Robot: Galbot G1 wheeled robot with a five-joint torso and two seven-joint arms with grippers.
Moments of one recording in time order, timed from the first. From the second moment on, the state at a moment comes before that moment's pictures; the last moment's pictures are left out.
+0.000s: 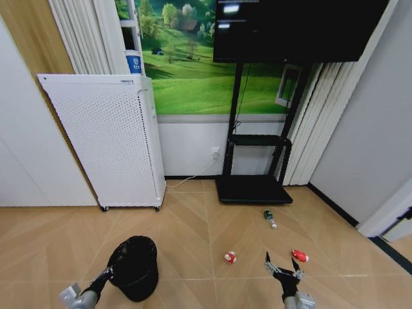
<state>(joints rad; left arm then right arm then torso) 1.55 -1.27 -0.85 -1.68 -0.75 0.21 0.03 -1.69 1.38 0.63 1.89 0.22 0.08 0.25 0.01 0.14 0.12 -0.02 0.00</state>
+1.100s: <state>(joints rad) 1.52 -1.21 -0.94 -1.72 -0.49 -0.06 0.07 -1.41 1.25 0.33 1.58 0.12 0.05 0.20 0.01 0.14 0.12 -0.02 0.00</state>
